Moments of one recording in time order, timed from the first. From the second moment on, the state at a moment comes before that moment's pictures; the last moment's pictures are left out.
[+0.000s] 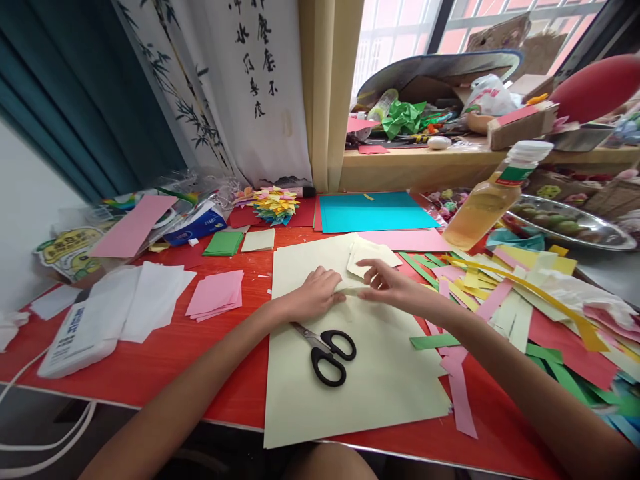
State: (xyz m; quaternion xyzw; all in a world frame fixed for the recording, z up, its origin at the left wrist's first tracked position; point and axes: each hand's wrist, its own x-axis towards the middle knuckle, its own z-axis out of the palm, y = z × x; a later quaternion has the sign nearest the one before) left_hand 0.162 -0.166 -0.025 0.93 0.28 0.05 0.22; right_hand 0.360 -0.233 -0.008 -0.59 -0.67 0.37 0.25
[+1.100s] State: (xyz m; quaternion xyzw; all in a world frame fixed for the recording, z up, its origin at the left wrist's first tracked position) left_hand 0.260 -0.116 -0.050 0.87 0.31 0.22 0.32; right_hand 0.405 -0.199 -0.046 -0.64 -0.50 0.36 0.45
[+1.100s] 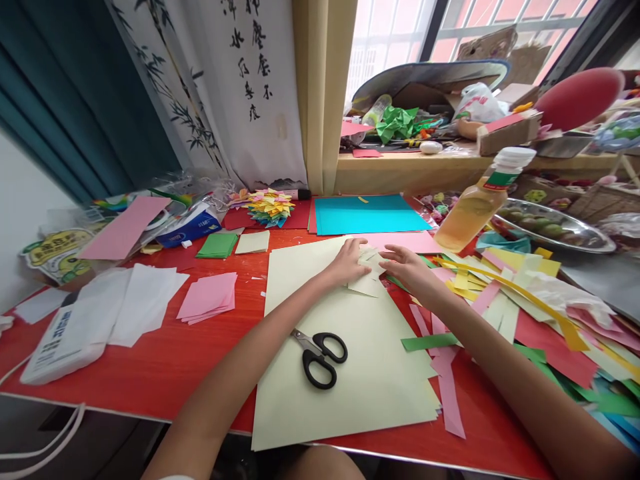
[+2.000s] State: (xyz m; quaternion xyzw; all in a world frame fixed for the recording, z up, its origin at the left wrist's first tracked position) left_hand 0.235 -0.104 -0.033 0.74 0.28 0.23 0.57; right_hand 0.396 -0.209 -0.037 -0.59 -0.46 0.48 0.45
